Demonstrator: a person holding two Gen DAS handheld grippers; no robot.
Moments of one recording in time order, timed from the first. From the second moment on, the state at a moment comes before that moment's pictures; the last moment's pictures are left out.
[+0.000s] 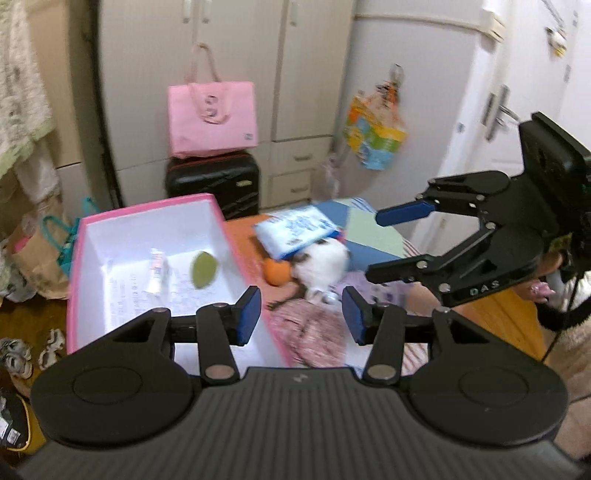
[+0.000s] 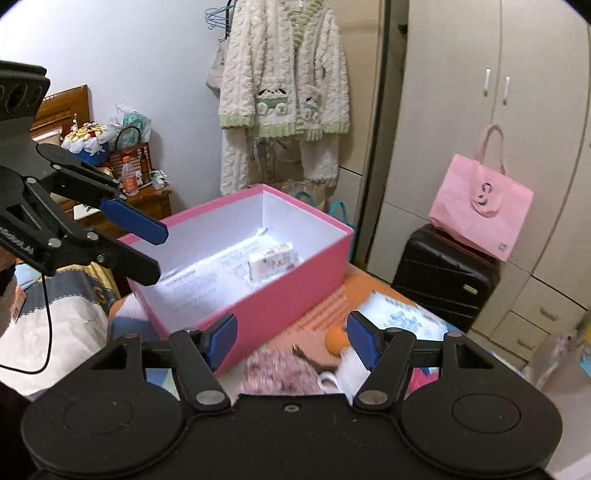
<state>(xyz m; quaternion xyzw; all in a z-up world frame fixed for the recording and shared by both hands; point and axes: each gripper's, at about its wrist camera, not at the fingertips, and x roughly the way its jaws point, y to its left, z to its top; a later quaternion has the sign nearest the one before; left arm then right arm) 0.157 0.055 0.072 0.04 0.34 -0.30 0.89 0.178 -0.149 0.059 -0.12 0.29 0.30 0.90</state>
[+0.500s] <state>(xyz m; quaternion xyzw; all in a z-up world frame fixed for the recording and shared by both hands) 0.132 -0.028 0.046 0.09 0.40 -0.38 0.83 0.122 -0.196 0.018 -0.15 0.31 0.26 0.90</state>
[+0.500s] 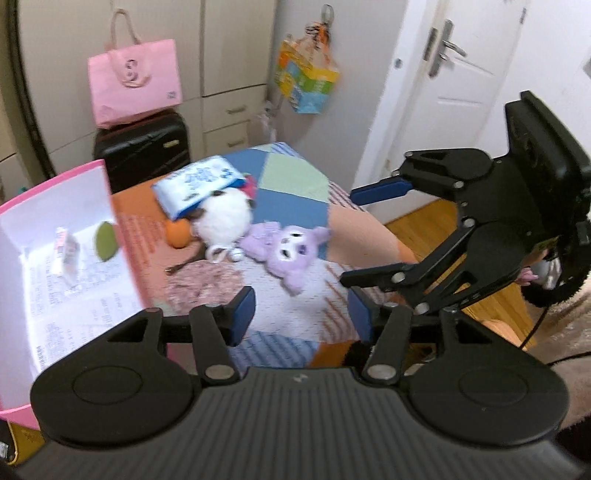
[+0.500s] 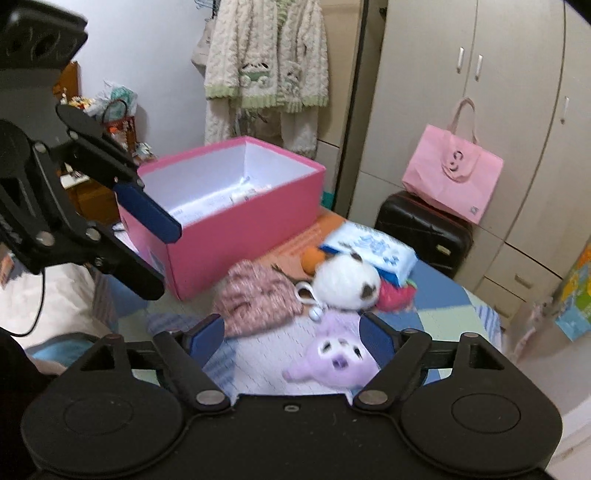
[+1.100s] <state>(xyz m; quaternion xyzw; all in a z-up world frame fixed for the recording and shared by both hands) 0.180 -0.078 -0.022 0.05 0.42 -0.37 0.83 0.140 -0.218 -0.062 -0.19 0.31 0.29 0.89</state>
